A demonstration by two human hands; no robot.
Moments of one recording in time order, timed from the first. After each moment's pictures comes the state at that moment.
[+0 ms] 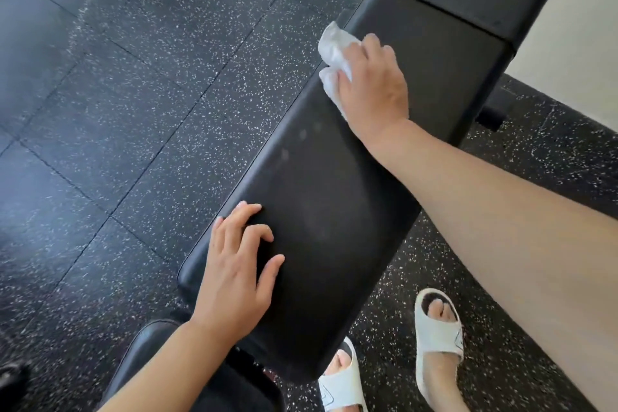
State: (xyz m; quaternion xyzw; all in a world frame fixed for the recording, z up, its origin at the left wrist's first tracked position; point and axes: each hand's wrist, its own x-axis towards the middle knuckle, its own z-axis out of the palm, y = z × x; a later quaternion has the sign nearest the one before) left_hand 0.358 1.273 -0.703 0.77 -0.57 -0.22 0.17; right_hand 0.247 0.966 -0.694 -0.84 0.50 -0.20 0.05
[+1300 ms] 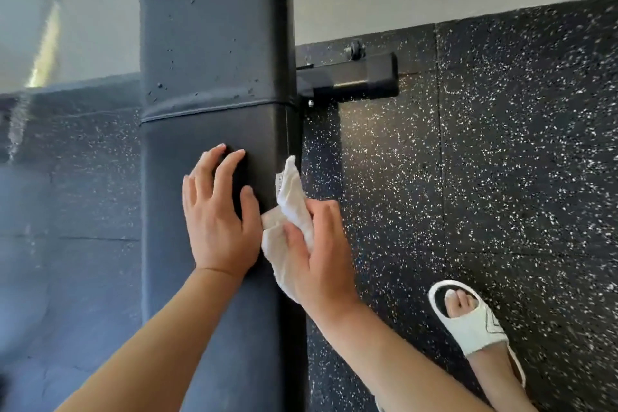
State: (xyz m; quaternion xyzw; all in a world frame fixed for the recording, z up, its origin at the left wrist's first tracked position) left_hand 0.221 0.948 -0.725 0.66 -0.72 -0.09 0.16; right_hand 0.092 1.023 -0.753 -0.42 0.64 -0.48 0.43
